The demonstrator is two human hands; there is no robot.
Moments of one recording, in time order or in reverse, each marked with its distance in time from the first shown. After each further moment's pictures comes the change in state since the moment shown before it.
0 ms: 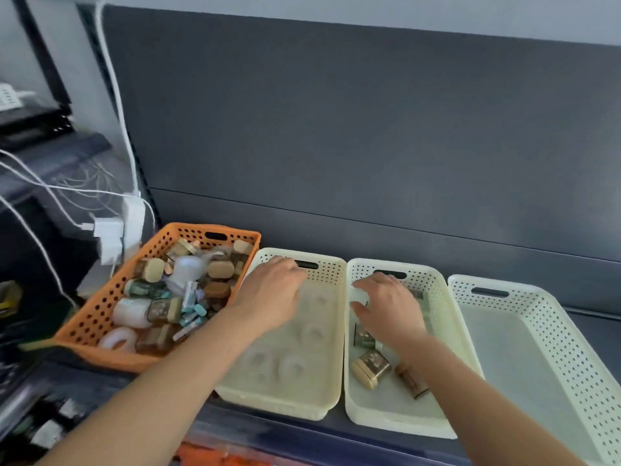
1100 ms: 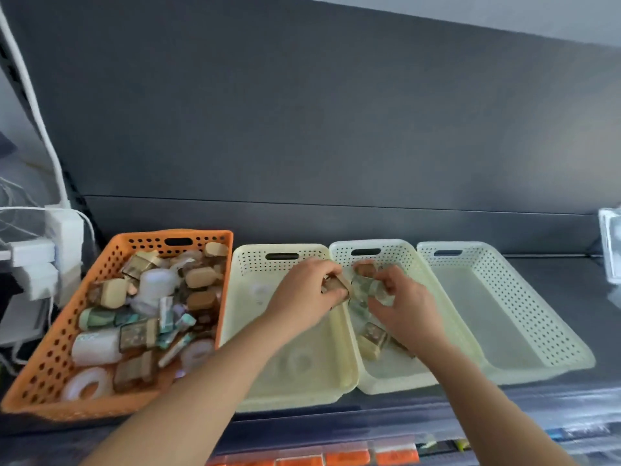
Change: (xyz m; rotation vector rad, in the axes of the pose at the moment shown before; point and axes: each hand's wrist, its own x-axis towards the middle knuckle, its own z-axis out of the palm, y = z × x) left_hand 0.001 0.019 0.002 -0.750 -0.045 0.079; right_hand -0.049 -0.036 -0.014 0.191 0.180 0.414
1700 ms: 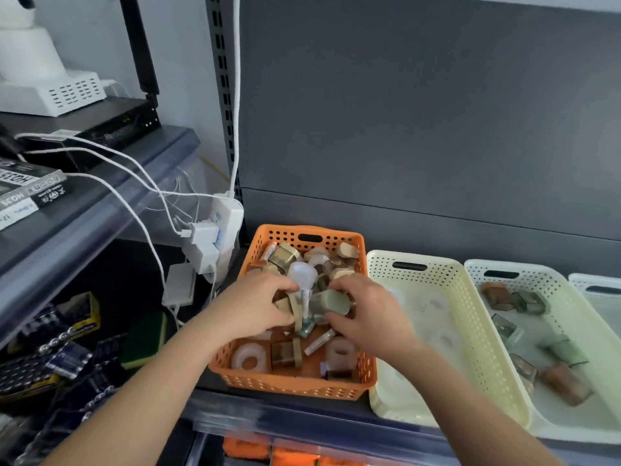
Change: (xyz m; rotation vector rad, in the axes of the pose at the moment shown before) left_hand -0.118 -0.130 -0.201 0.322 -0.219 -0.331; right_hand -0.008 -0.203 0.126 0.088 -0.238 -0.512
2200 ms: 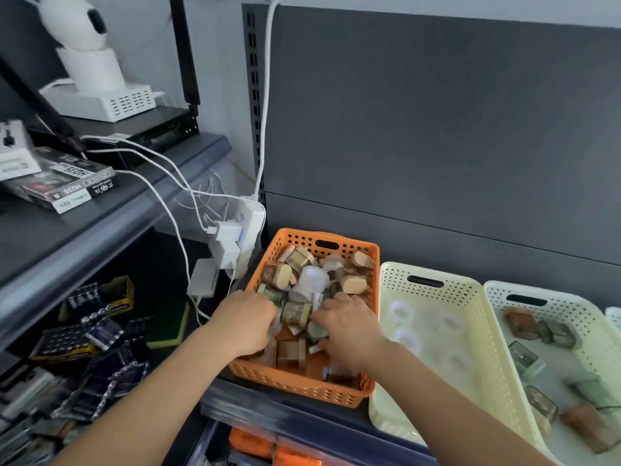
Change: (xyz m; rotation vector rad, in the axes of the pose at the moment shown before) left_hand -0.014 -0.009 0.026 0.554 -0.075 -0.131; right_hand 0.013 -0.006 0.026 -0.512 -0.304 -0.305
